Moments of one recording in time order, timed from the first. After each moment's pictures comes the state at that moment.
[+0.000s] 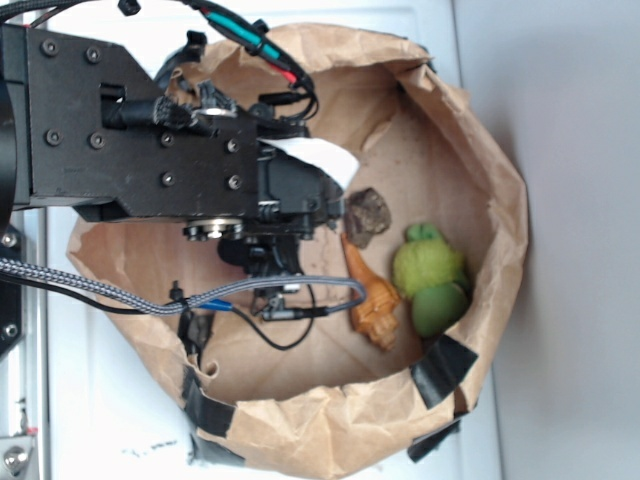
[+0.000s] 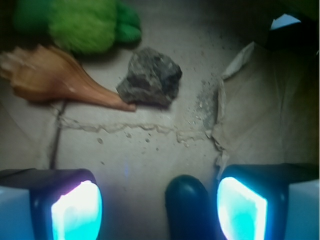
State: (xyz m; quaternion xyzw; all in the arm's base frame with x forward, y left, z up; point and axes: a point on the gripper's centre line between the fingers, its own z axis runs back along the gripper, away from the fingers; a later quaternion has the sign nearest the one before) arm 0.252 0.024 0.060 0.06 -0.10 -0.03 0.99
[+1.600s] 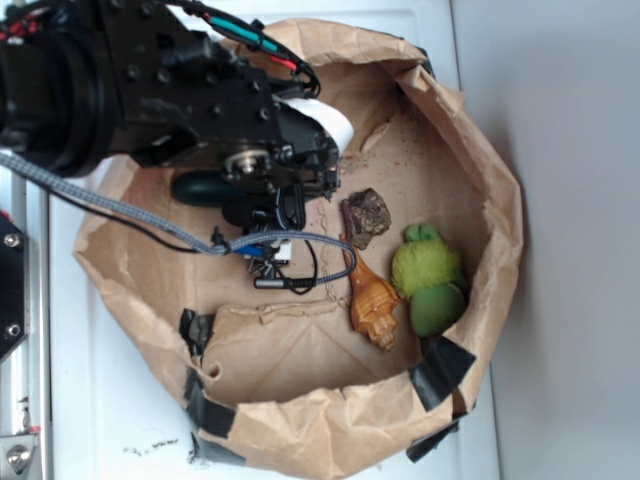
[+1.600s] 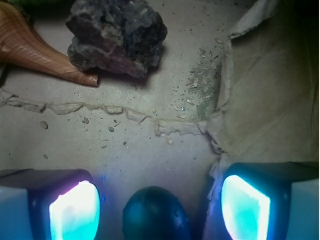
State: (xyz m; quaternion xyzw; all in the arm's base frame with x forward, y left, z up) arm 0.253 0.045 0.028 0.02 -0.07 -0.07 1.00
